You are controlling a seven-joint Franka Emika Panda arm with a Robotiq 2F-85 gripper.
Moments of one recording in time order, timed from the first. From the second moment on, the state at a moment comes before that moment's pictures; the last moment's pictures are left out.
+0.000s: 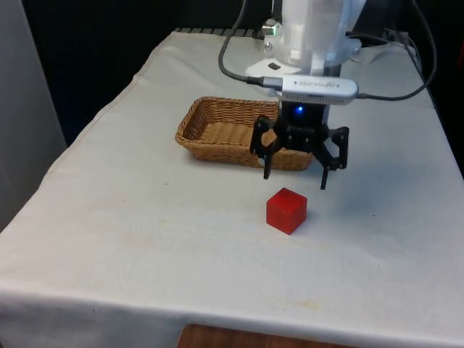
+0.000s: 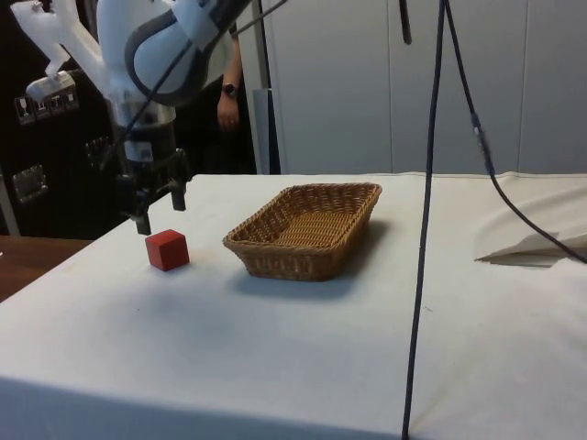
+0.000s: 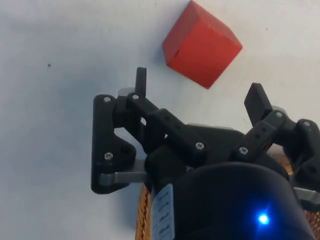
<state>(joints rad) 0.08 0.72 -0.03 -1.55 -0.09 2.37 0.22</state>
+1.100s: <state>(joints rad) 0.08 0.86 -0.04 -1.44 -0.17 2.37 0.40</state>
